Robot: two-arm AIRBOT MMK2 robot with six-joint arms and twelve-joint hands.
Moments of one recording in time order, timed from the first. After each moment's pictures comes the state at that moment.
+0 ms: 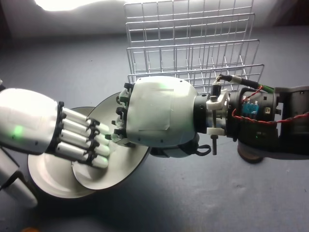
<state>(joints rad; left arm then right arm) 0.72 -1.10 1.70 1.62 -1.23 -0.05 -0.58 -1.37 1.14 -0.51 0.46 -1.09</state>
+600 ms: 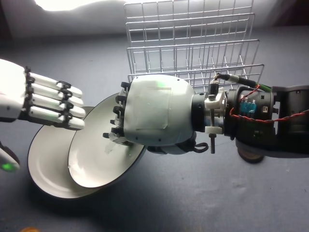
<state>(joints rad) 0.66 -1.05 1.77 1.60 -1.24 -0.09 -0.58 -1.38 1.16 -0.51 0.48 -1.09</state>
